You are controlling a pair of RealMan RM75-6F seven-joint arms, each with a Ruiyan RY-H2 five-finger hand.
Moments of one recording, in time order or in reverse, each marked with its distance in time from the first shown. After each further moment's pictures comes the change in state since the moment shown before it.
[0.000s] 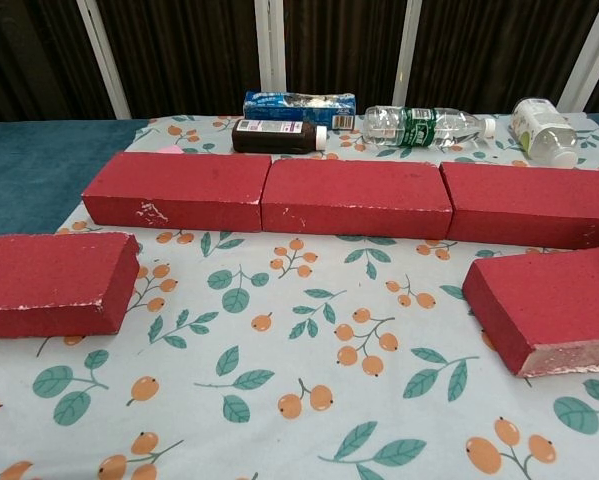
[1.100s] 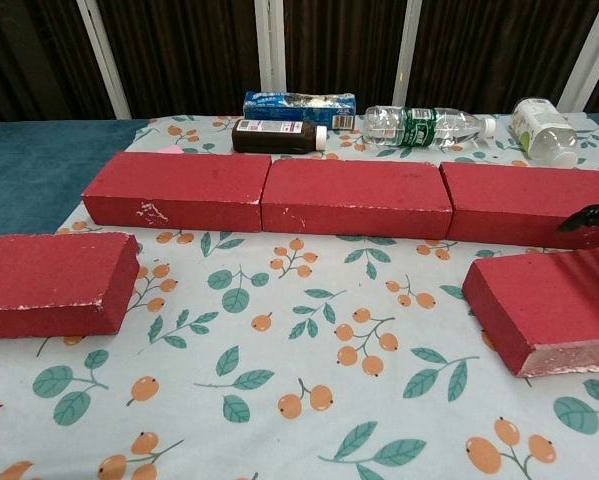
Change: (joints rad) left arm -0.009 -0.004 -0.003 0.002 -0.010 -0.029 0.005; right arm 0.398 0.180 0.059 -0.318 0.701 -0.443 -0.620
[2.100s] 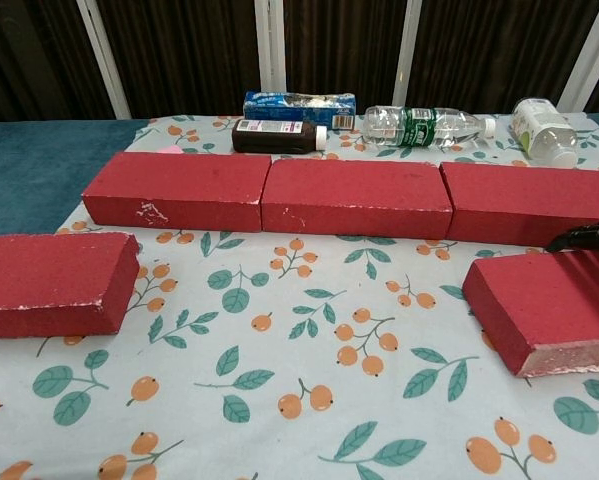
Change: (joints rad) left arm -0.001 -0.007 -0.003 -0.005 -0.005 -0.005 0.009; right arm 0.121 -0.106 -0.072 0.063 0.174 0.070 -0.065
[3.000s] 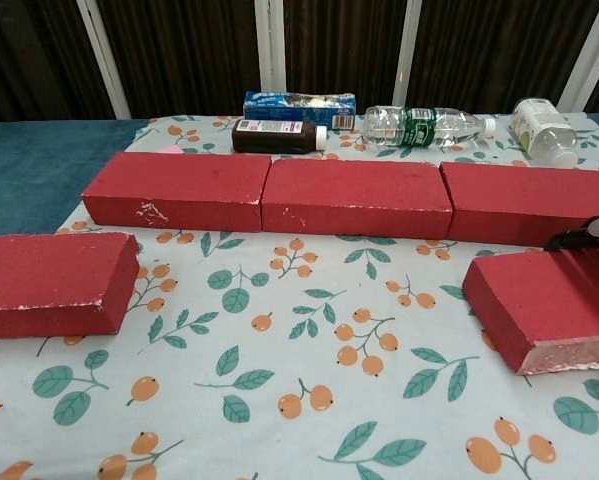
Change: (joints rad) left arm -0.003 0.000 0.004 -0.002 0.007 -0.008 -0.018; right arm 0.067 -0.009 -0.044 -0.001 0.032 0.041 0.000
